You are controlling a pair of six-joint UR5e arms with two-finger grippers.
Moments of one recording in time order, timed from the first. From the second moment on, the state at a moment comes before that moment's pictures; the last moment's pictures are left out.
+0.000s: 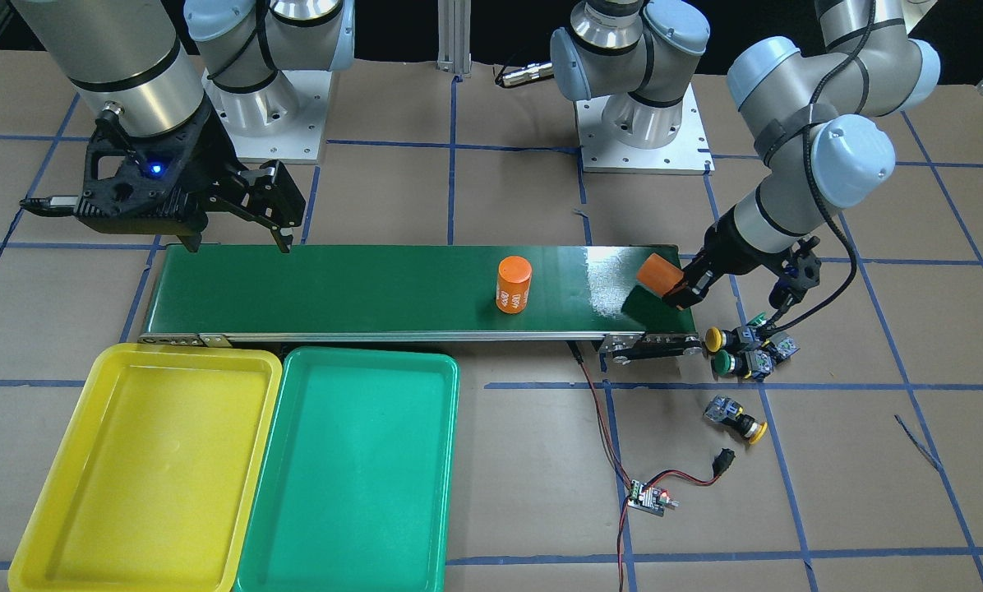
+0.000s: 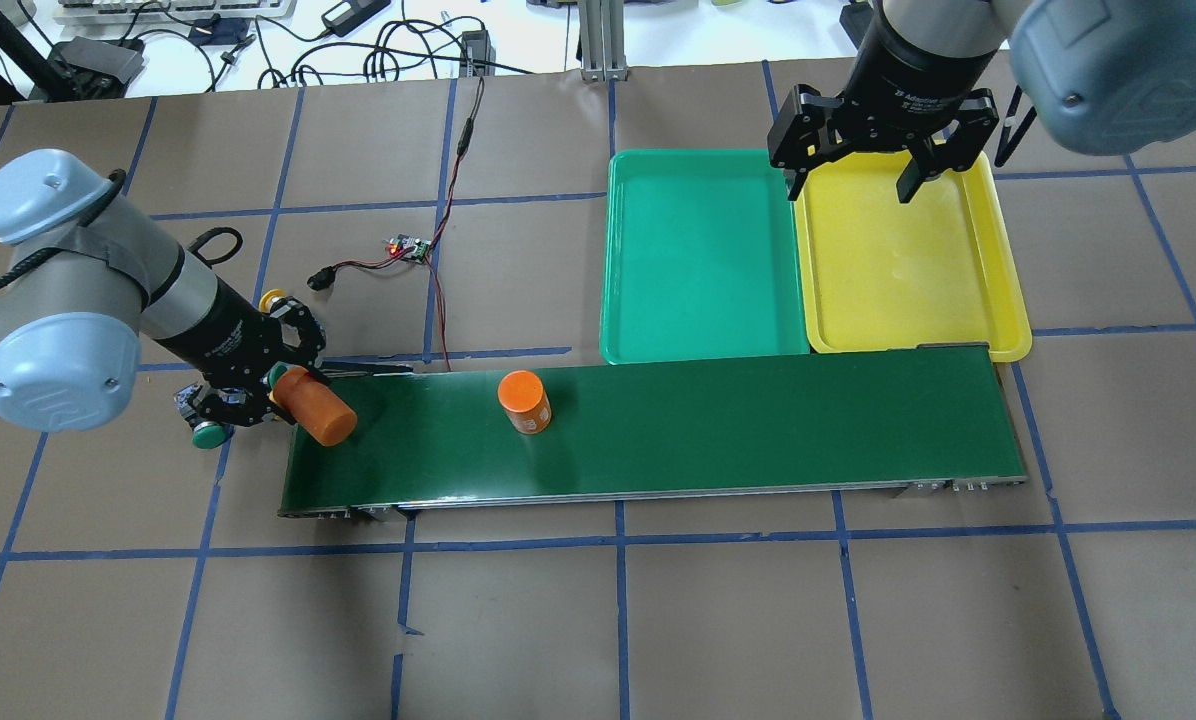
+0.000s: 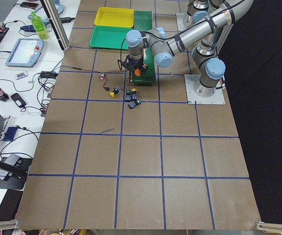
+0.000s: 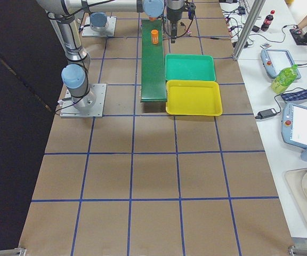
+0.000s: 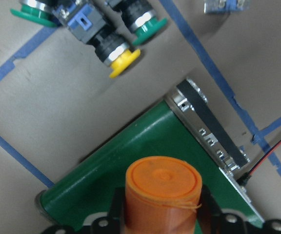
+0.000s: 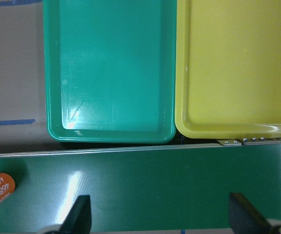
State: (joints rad) left arm -1.29 -1.63 -2.05 -1.20 1.42 -0.60; right arm 1.61 -1.49 1.51 -1.63 -1.51 0.08
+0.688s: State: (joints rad) left arm -1.31 -1.61 -2.09 -1.18 1.41 -0.60; right arm 1.61 -1.49 1.51 -1.63 -1.51 0.08
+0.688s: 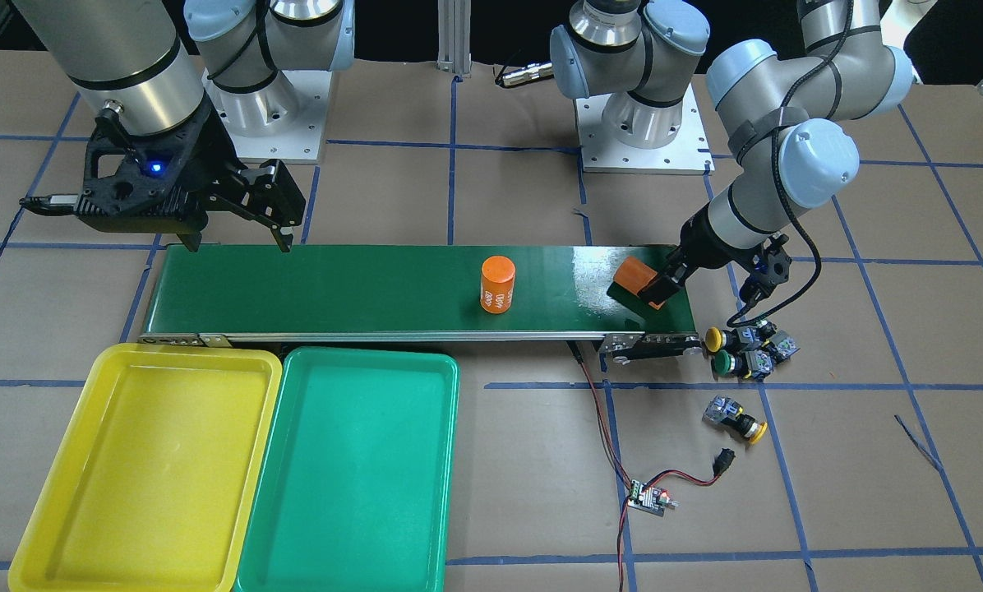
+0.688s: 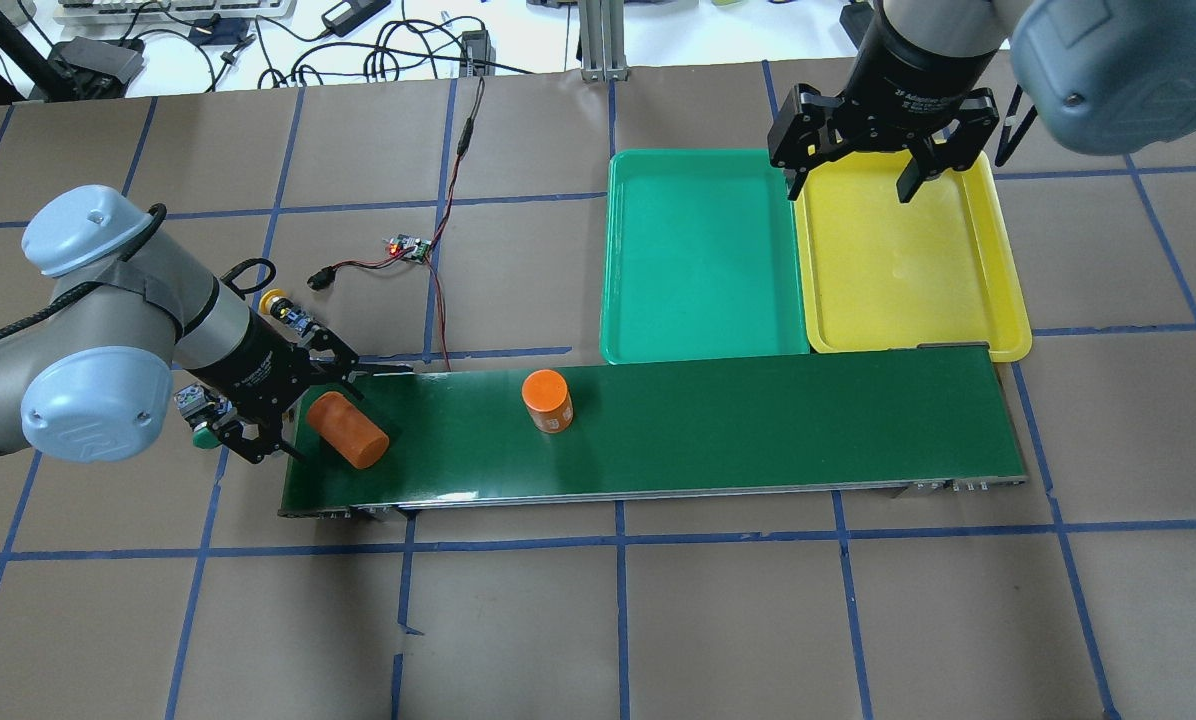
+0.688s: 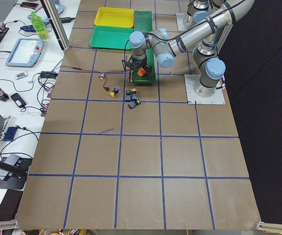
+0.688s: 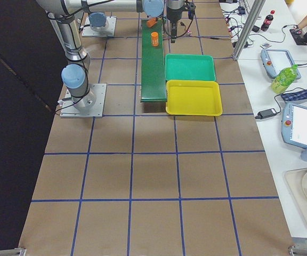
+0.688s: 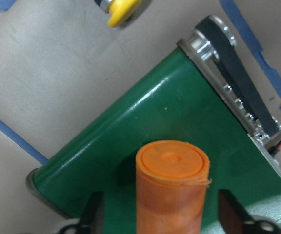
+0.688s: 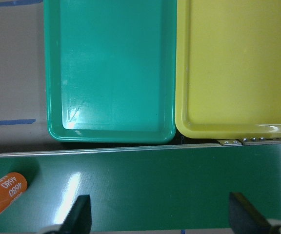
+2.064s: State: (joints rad) left arm -1.01 -1.80 -1.97 -1.01 1.56 0.01; right arm 1.61 -1.49 1.51 -1.63 -1.51 0.08
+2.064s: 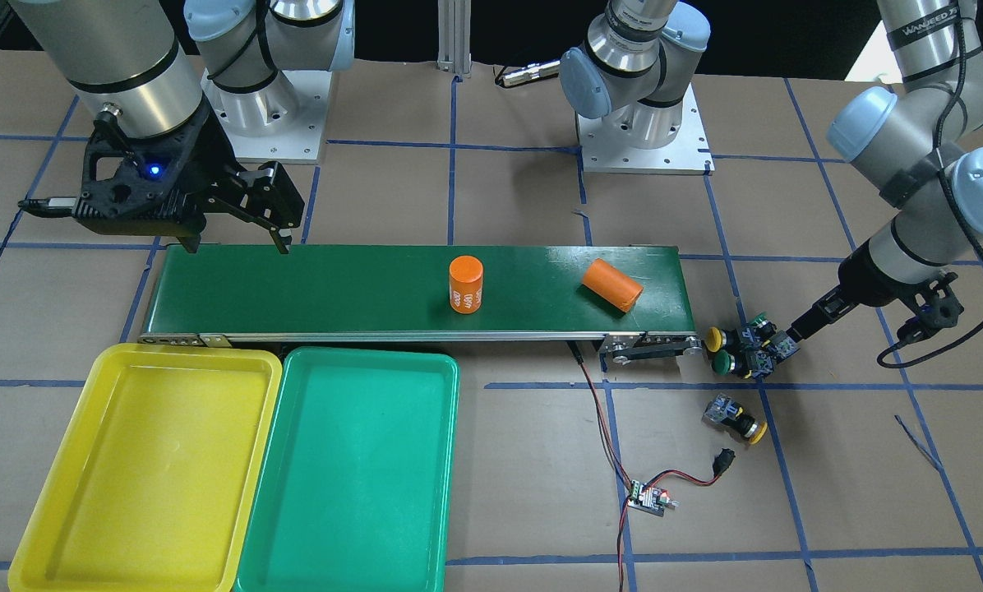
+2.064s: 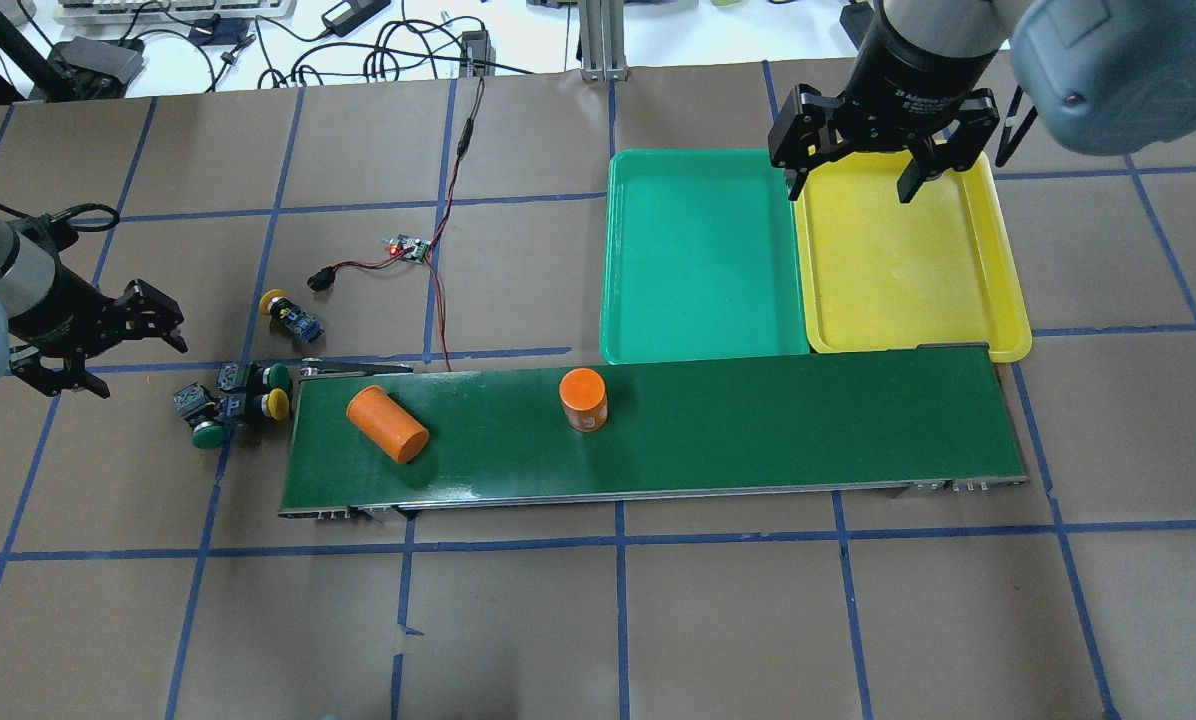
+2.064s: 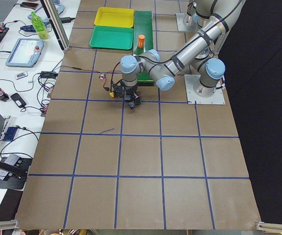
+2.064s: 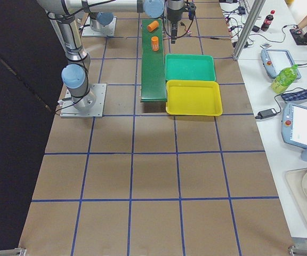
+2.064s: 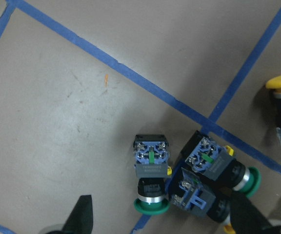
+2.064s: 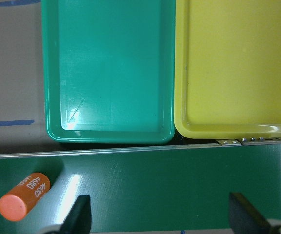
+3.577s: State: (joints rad) left arm -1.00 -1.90 -1.97 -0.97 1.57 0.11; right arm 1.61 -1.50 1.46 -1.63 -1.59 0.07
